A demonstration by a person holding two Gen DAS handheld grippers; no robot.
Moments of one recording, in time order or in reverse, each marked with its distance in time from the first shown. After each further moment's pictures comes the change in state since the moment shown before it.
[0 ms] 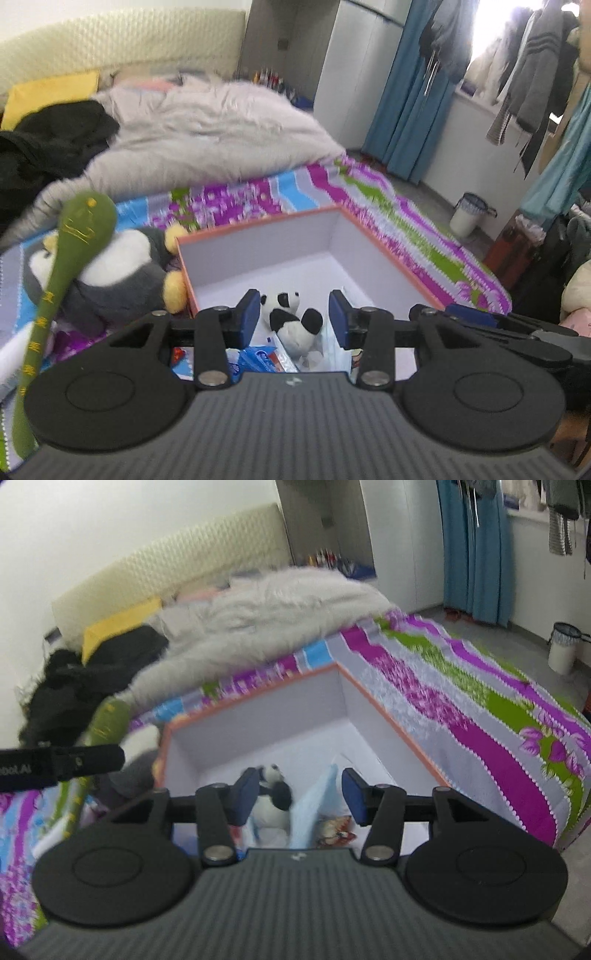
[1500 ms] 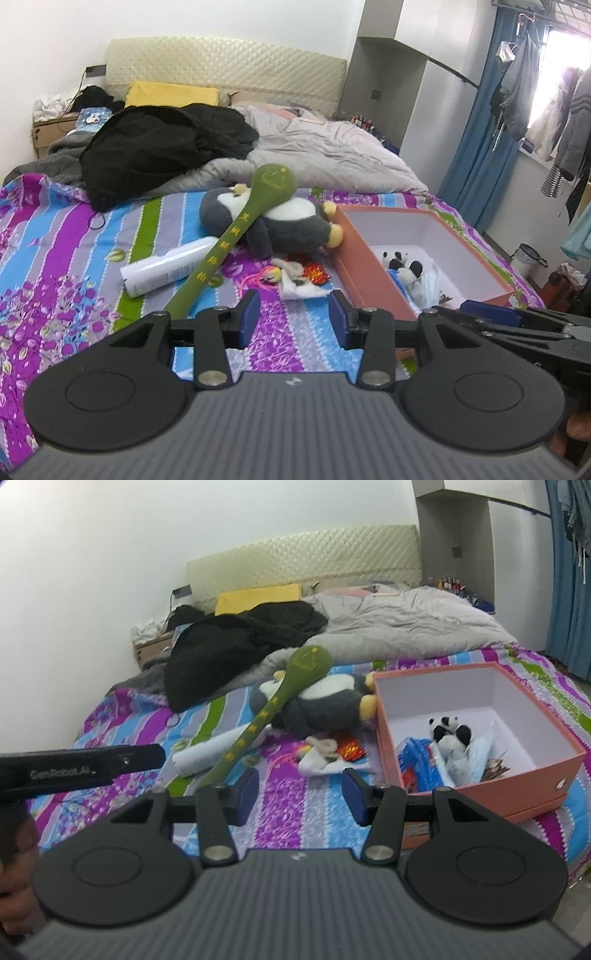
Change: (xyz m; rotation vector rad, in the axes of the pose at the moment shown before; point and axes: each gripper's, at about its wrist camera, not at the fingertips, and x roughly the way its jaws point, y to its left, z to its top) left arm -0.266 0.113 -0.195 -0.162 -0.135 0.232; right arm -0.156 0.179 -0.134 -0.252 -0.037 0.288
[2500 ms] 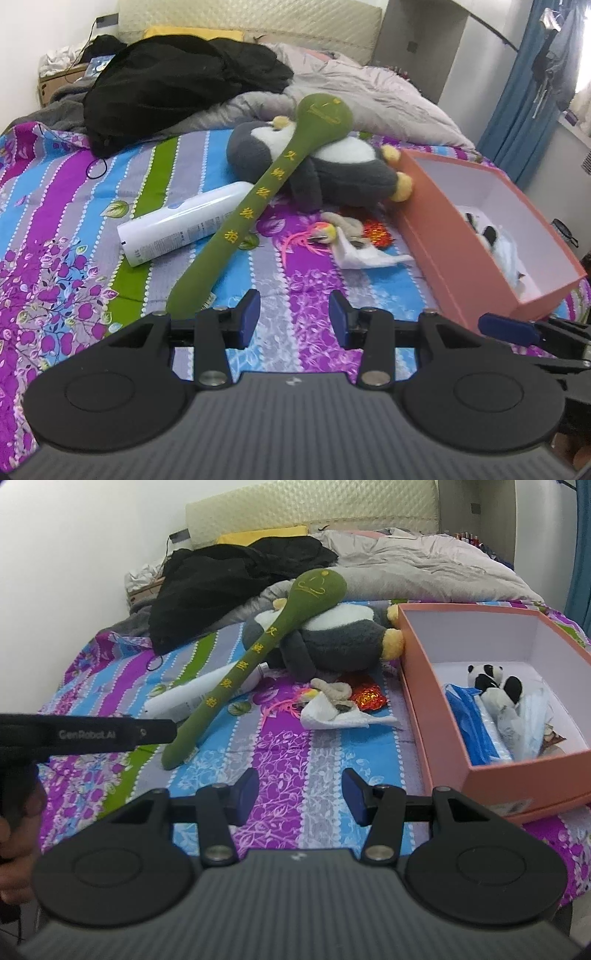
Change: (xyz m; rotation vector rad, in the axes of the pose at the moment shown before) left arm 0.159 0.064 -0.005 -0.037 0.173 0.072; right arm 0.121 0.003 -0.030 -0.028 0.172 0.005
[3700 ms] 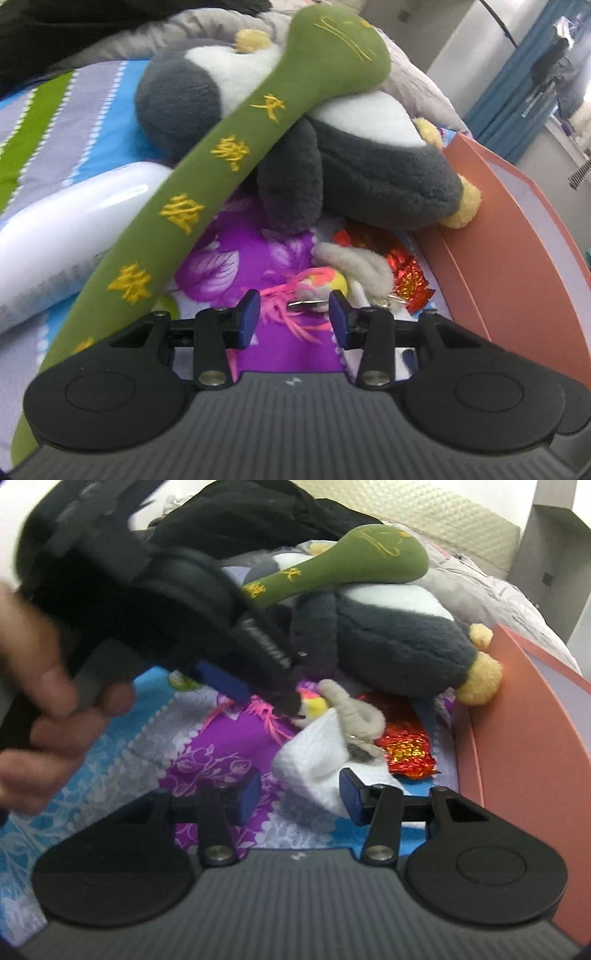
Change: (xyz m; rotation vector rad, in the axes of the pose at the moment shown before) left arm 0.252 0.005 0.071 -0.070 0.137 -0.224; right arm 0.195 0.003 0.019 -0.390 0.032 -0.045
